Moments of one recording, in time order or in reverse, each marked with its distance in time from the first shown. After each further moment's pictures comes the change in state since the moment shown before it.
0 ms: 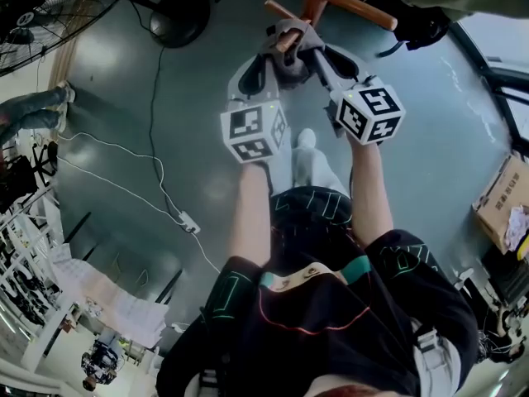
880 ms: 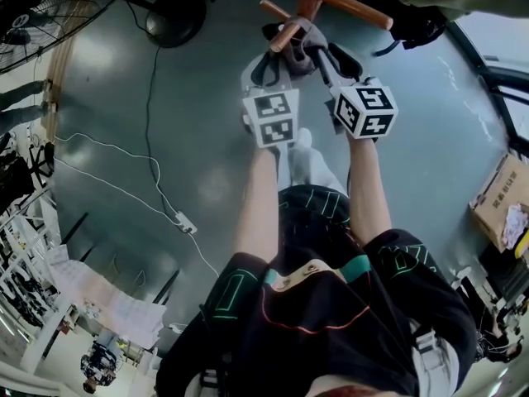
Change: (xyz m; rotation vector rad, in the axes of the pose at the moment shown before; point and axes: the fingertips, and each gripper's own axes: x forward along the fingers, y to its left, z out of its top) left arm 0.036 -0.012 -0.043 0.176 0.148 0.068; right arm -0.001 -0.041 -0.026 -0.016 0.041 -0.149
